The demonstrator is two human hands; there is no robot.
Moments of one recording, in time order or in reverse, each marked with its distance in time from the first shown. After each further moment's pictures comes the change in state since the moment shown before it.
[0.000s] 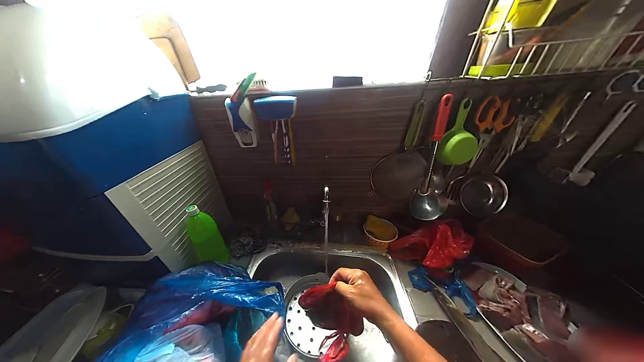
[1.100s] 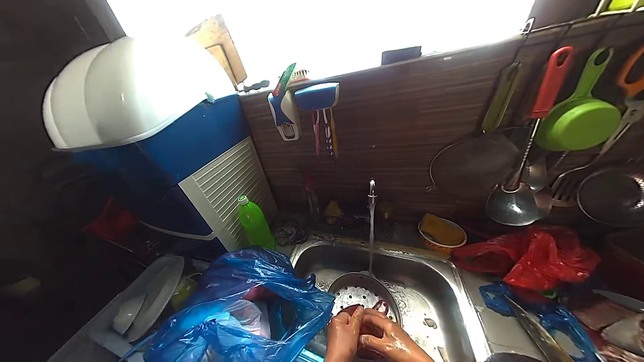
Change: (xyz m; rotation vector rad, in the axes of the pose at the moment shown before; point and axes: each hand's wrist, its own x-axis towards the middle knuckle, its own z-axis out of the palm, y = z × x) left_hand 0.058 -0.074 0.170 -0.396 -0.051 -0.797; right_hand -0.034 0.100 0.077 0.153 -0.352 0.137
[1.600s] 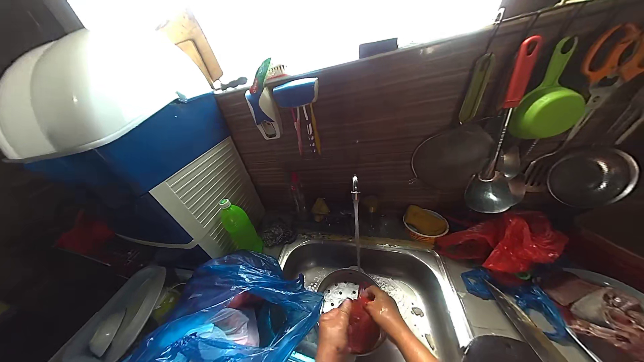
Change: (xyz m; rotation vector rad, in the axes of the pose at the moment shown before) left_hand -0.018 0.030 0.008 -0.393 0.078 -0.045; right_hand 0.036 -0.006 -0.017 -0.107 0.360 0.384
